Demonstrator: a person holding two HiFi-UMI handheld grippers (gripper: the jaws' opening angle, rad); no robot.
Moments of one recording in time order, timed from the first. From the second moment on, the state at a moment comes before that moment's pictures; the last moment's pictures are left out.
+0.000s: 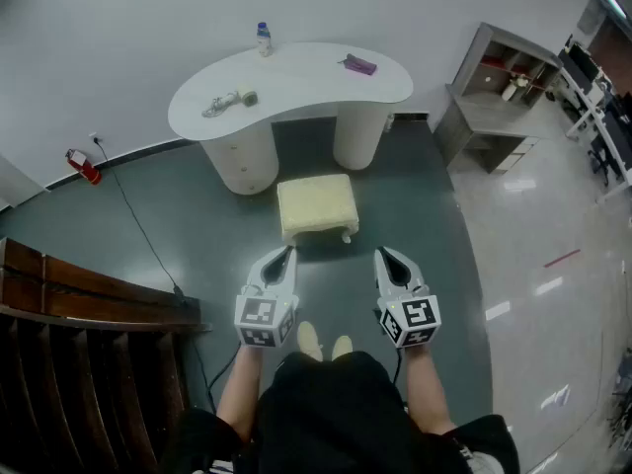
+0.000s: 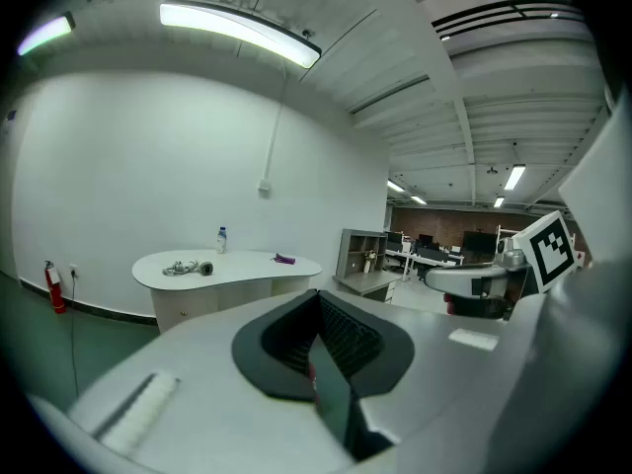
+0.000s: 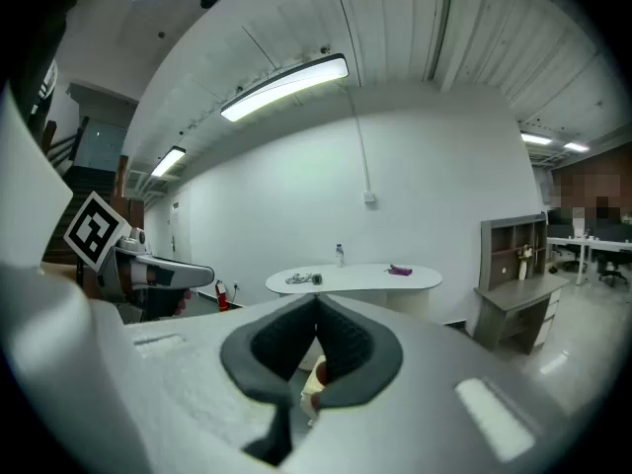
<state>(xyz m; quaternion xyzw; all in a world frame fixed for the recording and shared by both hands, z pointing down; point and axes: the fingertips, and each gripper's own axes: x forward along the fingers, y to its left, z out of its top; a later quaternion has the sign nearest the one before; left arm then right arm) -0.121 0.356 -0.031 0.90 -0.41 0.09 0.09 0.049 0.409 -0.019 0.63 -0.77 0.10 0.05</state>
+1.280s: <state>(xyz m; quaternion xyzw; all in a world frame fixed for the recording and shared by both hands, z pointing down) -0.149 0.260 -0.025 0.90 -0.41 0.07 0.10 0.043 0.318 -0.022 0.66 -0.74 0.10 0.05</state>
